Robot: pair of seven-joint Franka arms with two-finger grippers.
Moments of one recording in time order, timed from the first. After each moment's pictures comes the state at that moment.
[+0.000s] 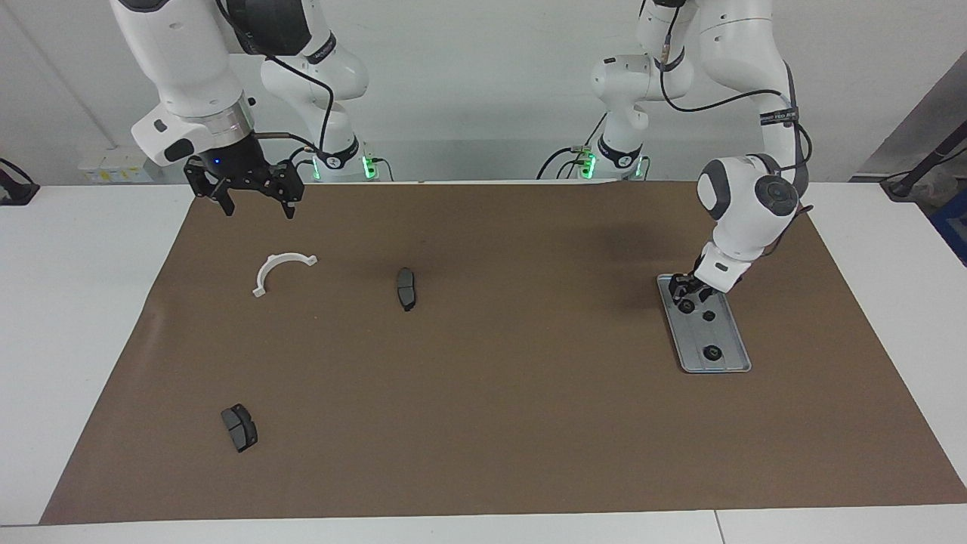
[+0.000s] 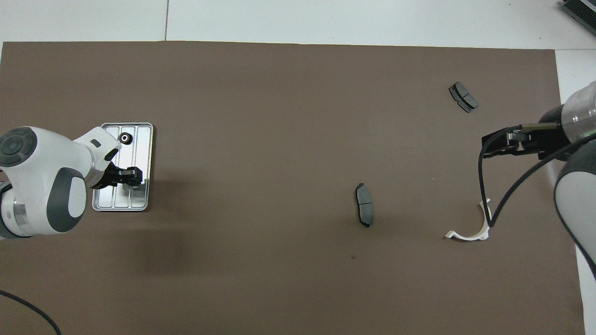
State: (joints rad) left arm -0.05 0.15 0.04 -2.19 -0.03 2.31 -0.03; right arm -0.02 0.01 0.11 -1.58 -0.05 1.56 0.14
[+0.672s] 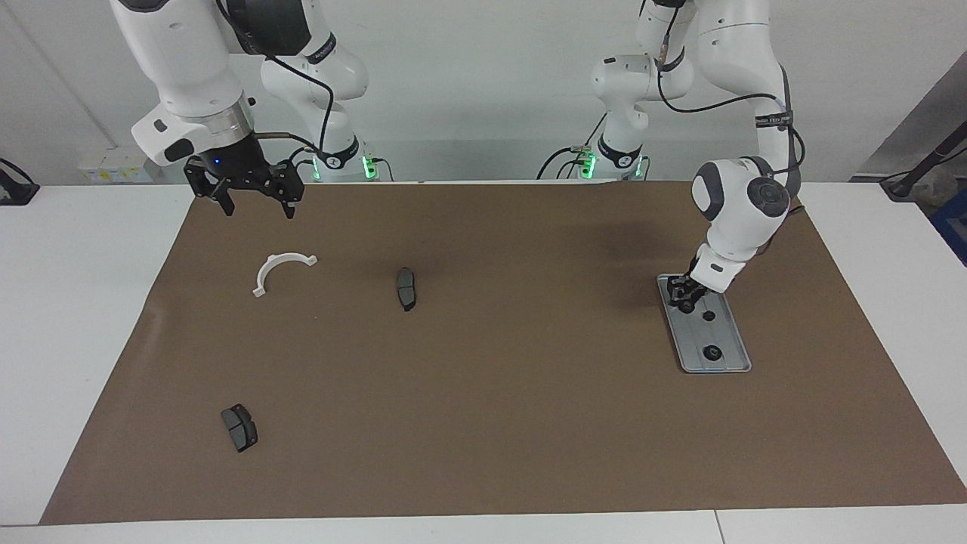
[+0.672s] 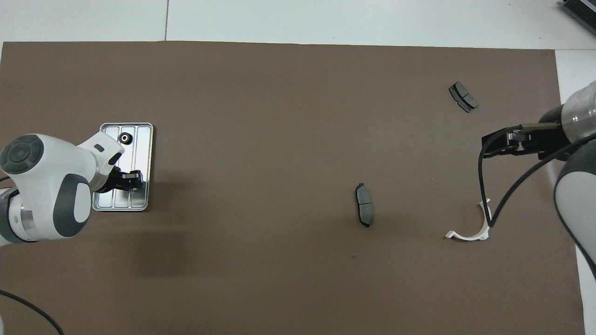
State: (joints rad) left arm -0.05 0.15 0.04 -2.23 -0.03 2.35 -0.06; right arm -0.02 0.01 0.11 -1.58 -0.05 1.56 0.14
